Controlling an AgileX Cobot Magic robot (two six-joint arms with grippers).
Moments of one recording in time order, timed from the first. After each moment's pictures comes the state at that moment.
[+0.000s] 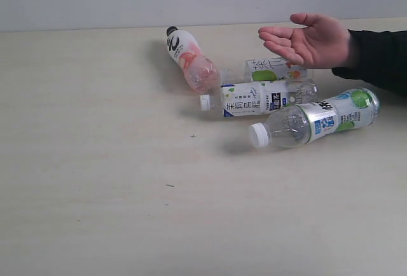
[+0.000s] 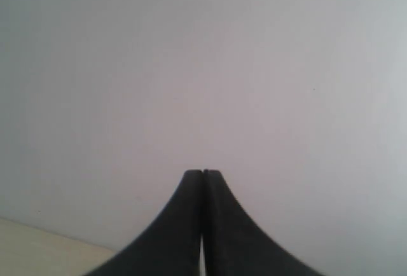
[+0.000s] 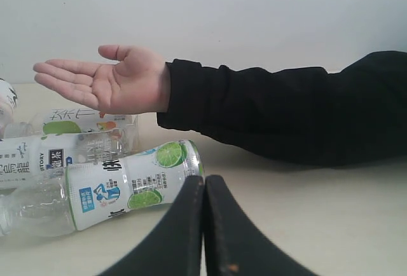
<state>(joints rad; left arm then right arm) -0.16 0.00 0.00 0.05 -0.26 -0.51 0.11 0.01 0.00 -0.03 0.29 0.06</state>
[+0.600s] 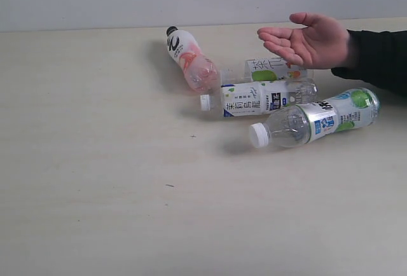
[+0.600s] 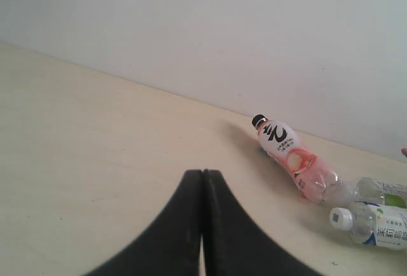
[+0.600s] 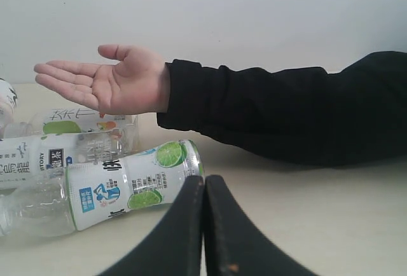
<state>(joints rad) -0.16 0.00 0.00 0.07 0.19 -0.42 0.11 0.01 0.00 -0.03 0.29 0.06</state>
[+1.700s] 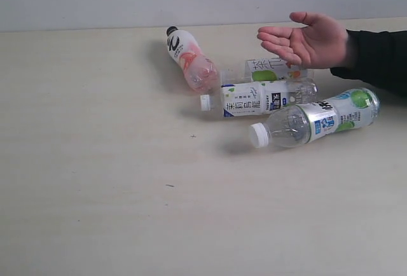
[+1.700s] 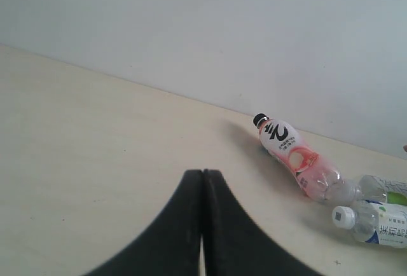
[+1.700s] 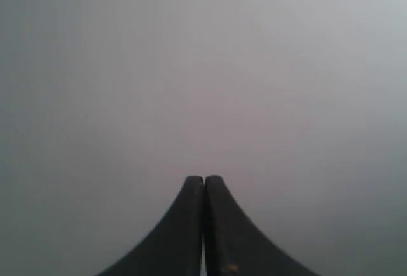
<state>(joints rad) -0.16 0.00 0.00 0.07 0.19 -0.40 0.11 0.79 -0.86 0.31 -0.07 -0.20</state>
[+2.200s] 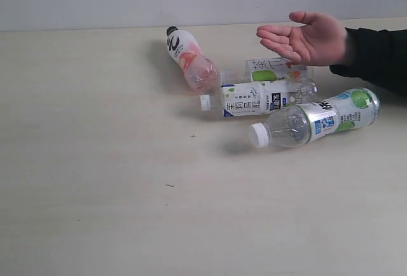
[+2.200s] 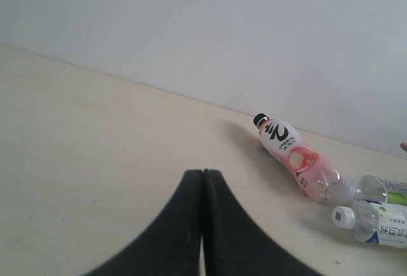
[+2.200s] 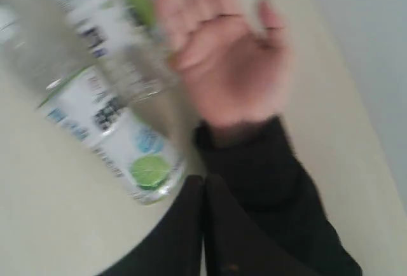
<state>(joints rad) -0.16 0.00 0.00 0.07 0.19 -0.40 0.20 1.51 -1.39 0.15 1.06 -1.18</state>
